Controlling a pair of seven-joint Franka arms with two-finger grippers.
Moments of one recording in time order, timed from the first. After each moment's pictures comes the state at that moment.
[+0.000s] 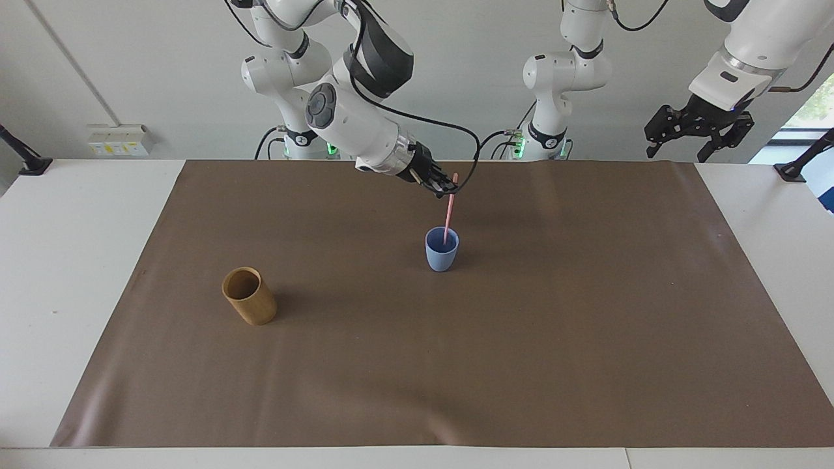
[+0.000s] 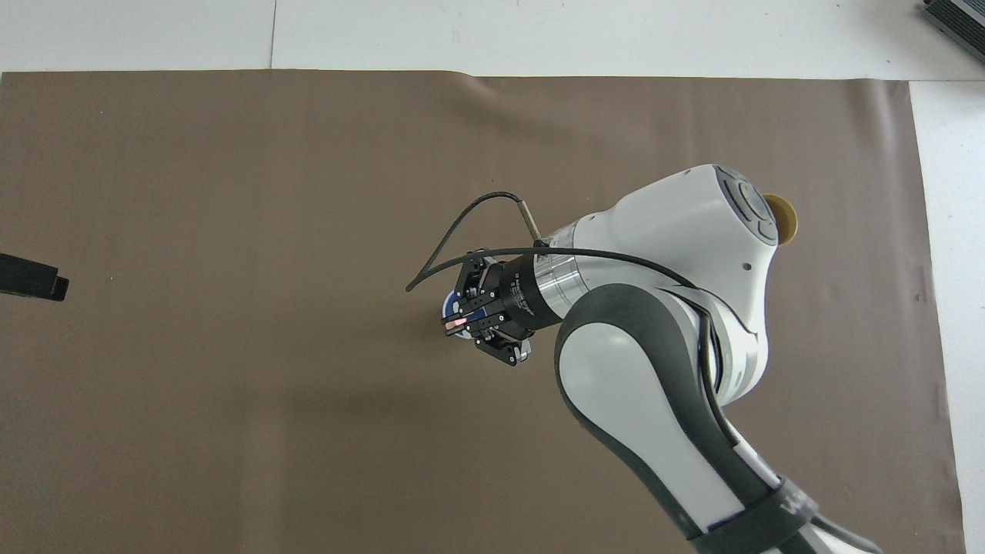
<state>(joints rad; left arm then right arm) 0.00 -0.05 -0.02 -1.53 0.01 1.44 0.18 0.41 0.18 0.08 -1.76 0.78 1.98 1.35</state>
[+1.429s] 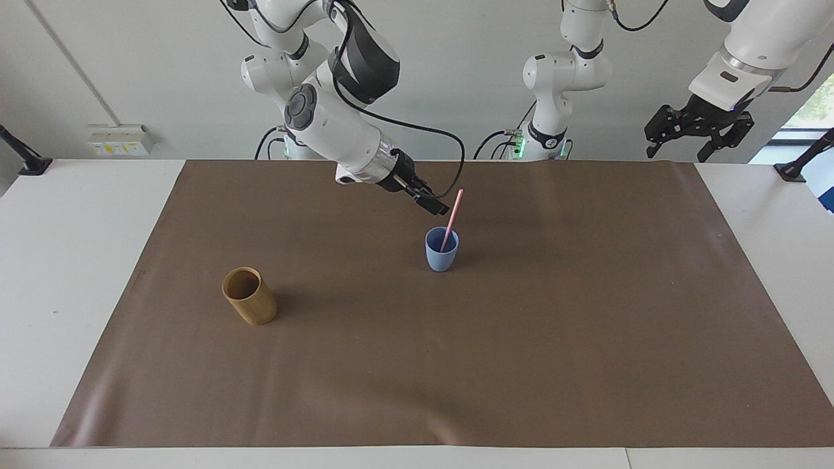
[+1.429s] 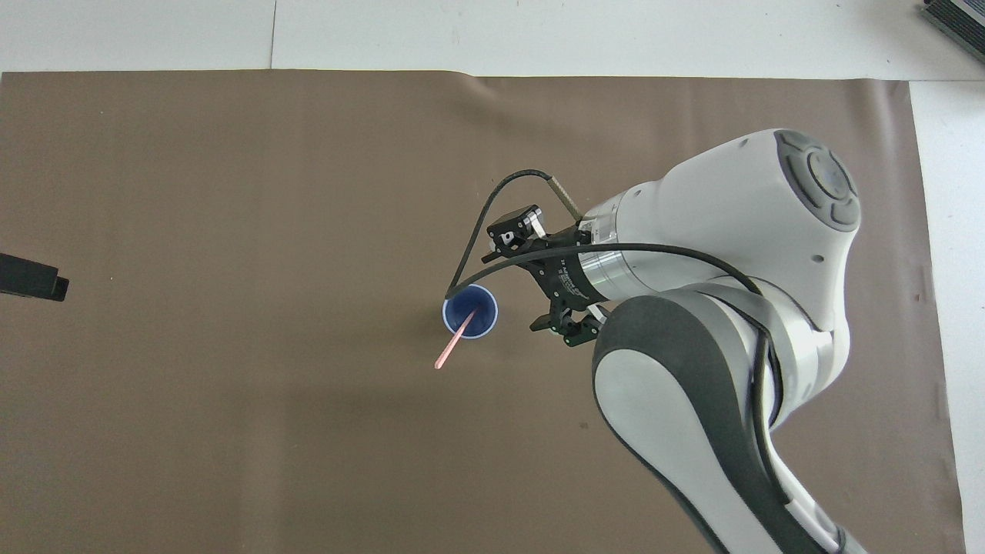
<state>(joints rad) 0.00 -0.05 -0.02 -1.53 0.01 1.44 0.18 0.36 0.11 0.07 -1.69 0.47 1.92 1.15</state>
